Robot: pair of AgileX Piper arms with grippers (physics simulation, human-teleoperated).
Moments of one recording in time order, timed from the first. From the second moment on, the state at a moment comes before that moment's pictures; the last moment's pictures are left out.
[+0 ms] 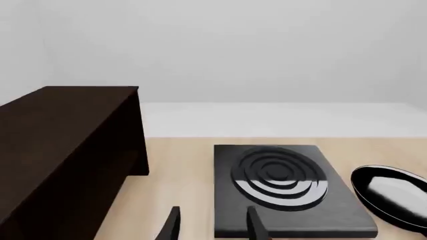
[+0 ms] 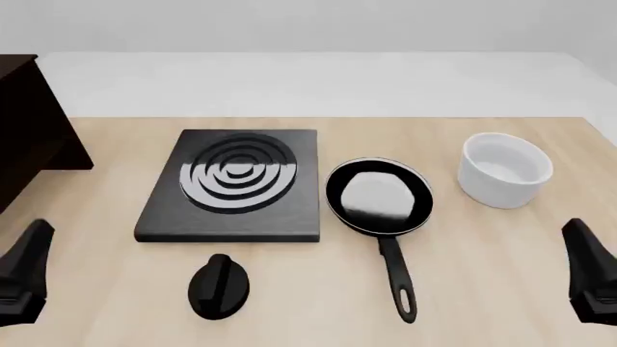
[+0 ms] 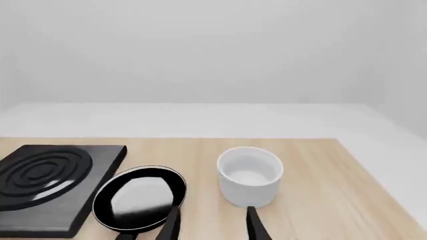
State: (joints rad) left arm 0.00 0.00 -0.01 0.01 0.00; right arm 0.01 0.01 0.00 -0.01 0.00
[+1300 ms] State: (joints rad) left arm -0.18 0.20 -0.47 0.41 -0.09; right arm 0.36 0.69 -0.73 0.64 0.11
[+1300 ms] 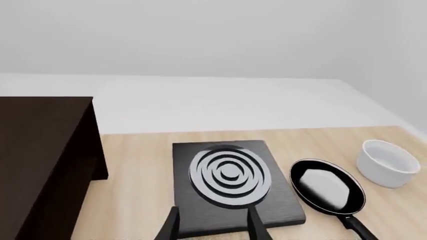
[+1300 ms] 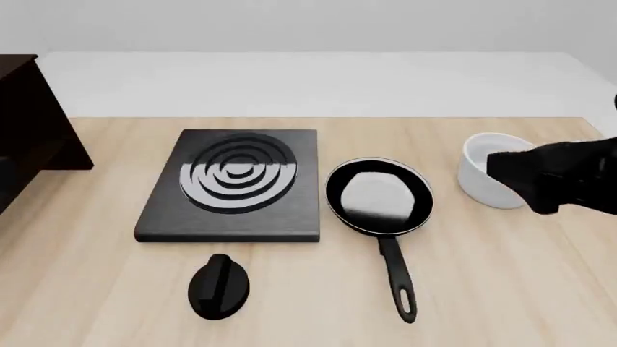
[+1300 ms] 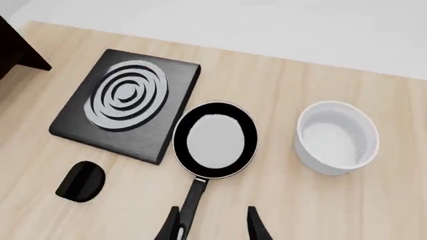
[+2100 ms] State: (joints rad) left arm -0.21 0.21 -0.43 0.39 -0.10; right arm 0.50 1.23 -0.70 0.52 0.19
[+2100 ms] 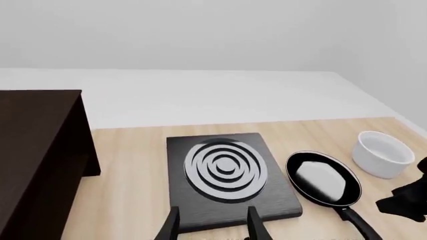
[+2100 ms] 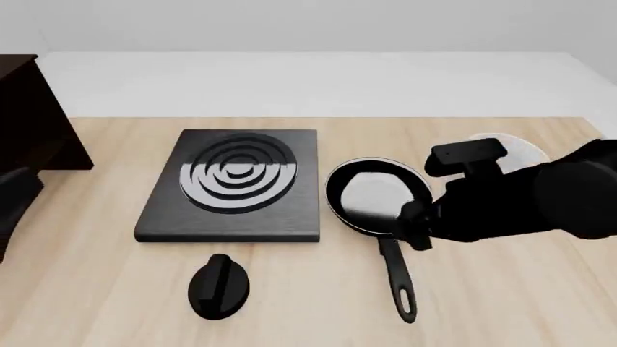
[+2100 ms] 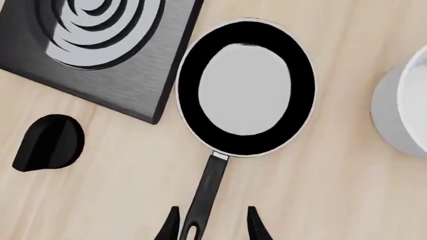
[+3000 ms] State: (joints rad) left arm -0.20 0.23 -0.39 0.35 -0.09; right arm 0.57 1.46 -0.49 0.24 0.32
